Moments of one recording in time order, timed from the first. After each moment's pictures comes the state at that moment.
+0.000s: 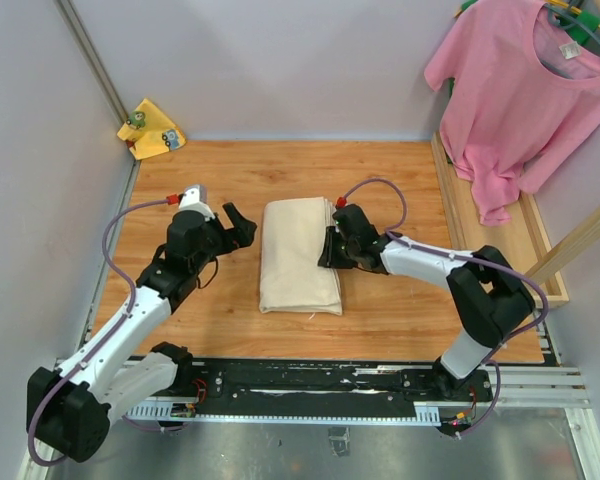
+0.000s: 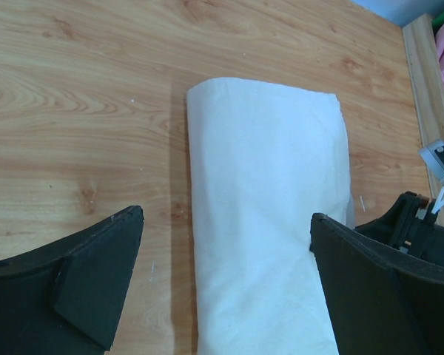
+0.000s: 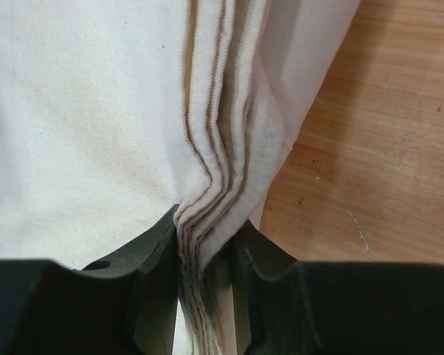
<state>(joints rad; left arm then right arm) -0.39 0.94 0.66 -0.10 -0.13 -0.58 0.68 1.63 0.91 -0.12 -0.04 0.62</state>
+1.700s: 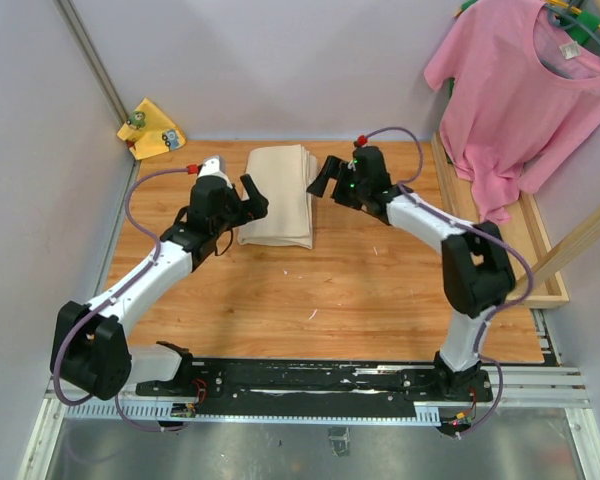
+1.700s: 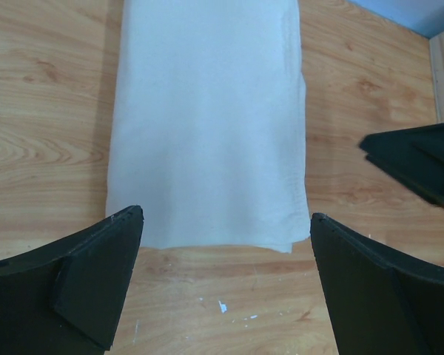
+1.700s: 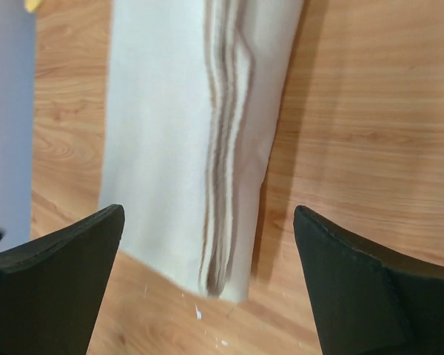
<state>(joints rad) -0.39 1.27 0.89 -0.06 -0.17 -0.57 0.47 1.89 1.34 -0.02 -0.17 0.69</state>
